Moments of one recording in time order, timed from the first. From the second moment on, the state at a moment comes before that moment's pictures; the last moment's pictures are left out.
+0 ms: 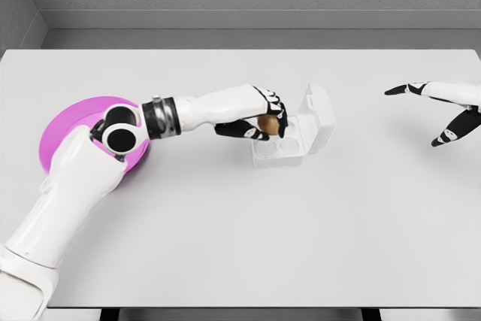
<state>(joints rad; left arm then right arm) -0.62 0.22 -0.53 -1.29 -0.34 -0.61 -0.61 -0.73 -1.06 0.79 -1.31 -0.10 -0.38 0.61</state>
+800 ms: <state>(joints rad) -0.62 0.17 -0.53 -1.11 -0.08 -0.61 -0.61 -0.72 -1.06 0.79 -1.30 -0.10 -0.38 0.61</state>
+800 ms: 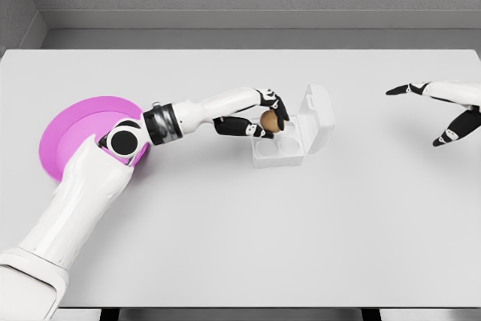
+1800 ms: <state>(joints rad) -0.58 0.13 -0.55 -1.00 0.11 -0.61 -0.61 -0.72 -1.07 0.79 -1.30 -0.10 -0.38 0.61</state>
